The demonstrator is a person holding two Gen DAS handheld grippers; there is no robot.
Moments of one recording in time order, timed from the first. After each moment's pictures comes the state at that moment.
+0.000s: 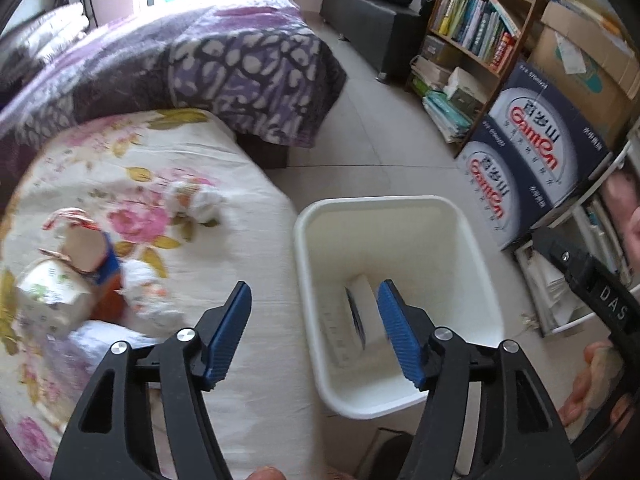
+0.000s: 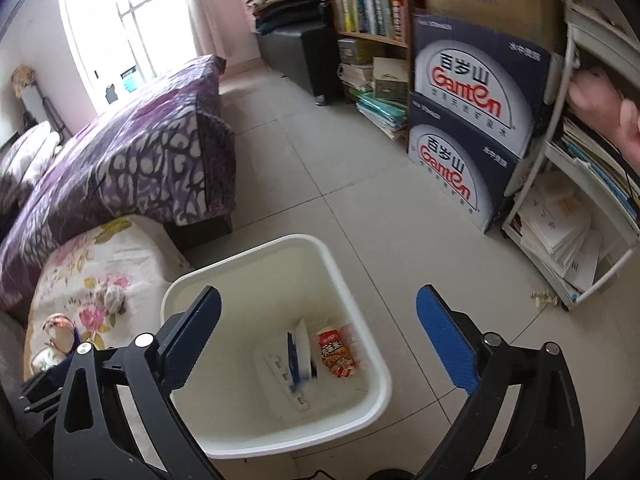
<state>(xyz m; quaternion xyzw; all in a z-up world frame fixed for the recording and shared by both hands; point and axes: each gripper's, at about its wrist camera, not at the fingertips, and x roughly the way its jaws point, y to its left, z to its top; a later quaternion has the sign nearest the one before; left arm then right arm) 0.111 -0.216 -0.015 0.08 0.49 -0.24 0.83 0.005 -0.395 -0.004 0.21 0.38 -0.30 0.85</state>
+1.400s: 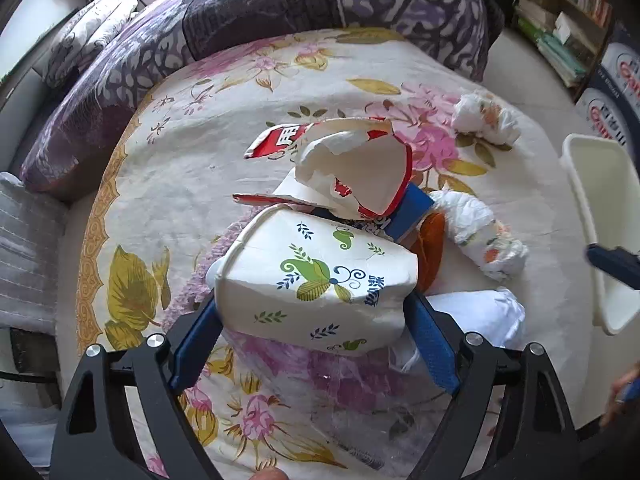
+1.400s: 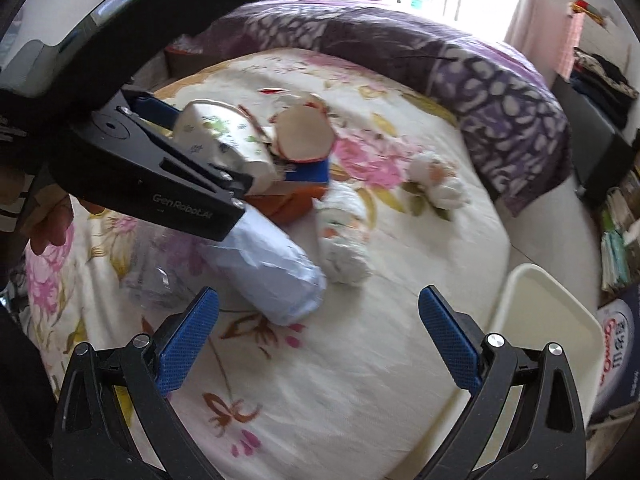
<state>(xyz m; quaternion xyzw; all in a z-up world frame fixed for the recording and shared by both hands) 0.197 -0.036 -0.060 0.20 0.55 -0.11 0.80 0.107 -0.128 -0.064 -0.08 0.46 0.12 0.87</state>
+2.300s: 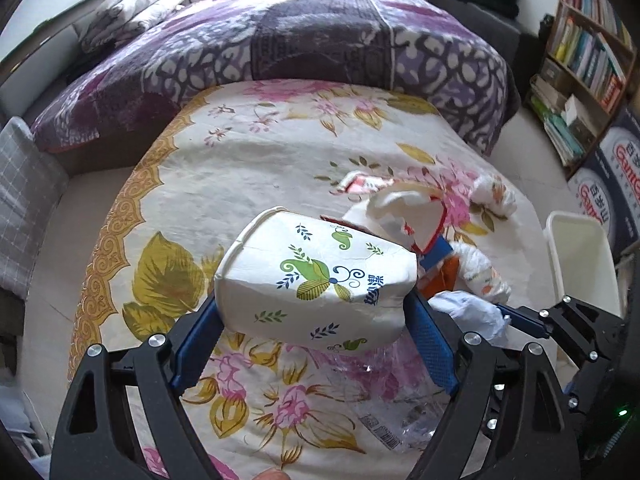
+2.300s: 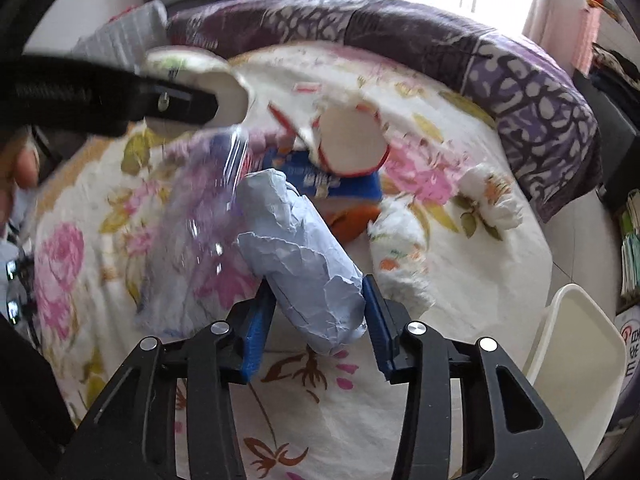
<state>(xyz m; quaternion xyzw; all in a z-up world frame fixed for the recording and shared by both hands) 0.191 0.029 -0.008 0.09 0.51 -0.09 0.85 0.133 -0.103 -0.069 -0.06 0.47 0.14 0.87</state>
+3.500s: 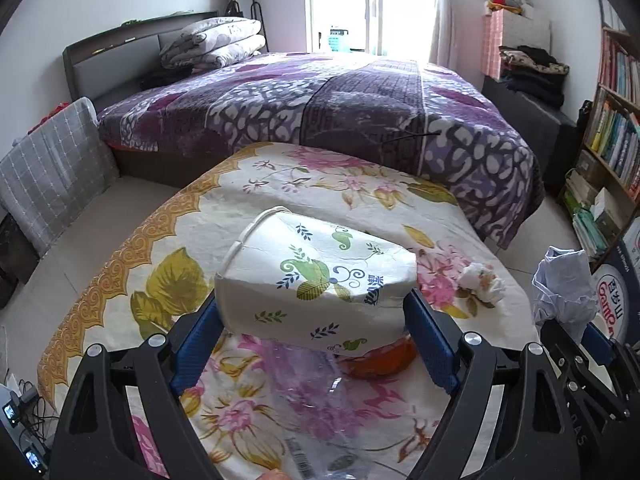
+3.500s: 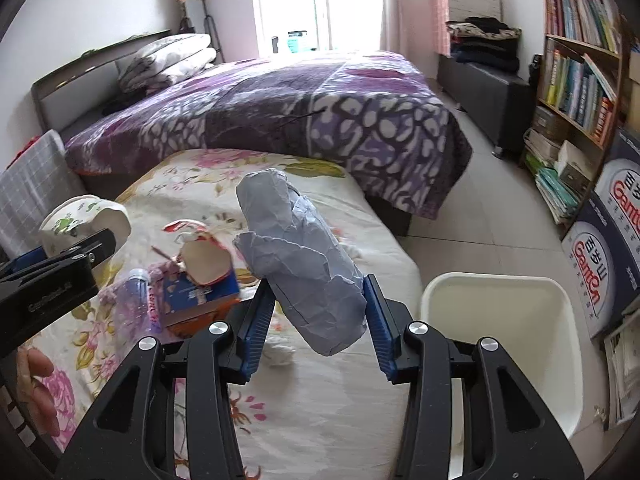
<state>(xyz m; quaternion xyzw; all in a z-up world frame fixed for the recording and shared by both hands) 0.153 -0.011 0.017 0.02 0.39 0.01 0.92 0.113 -0.181 -0.011 0.06 0.37 -0.07 0.92</state>
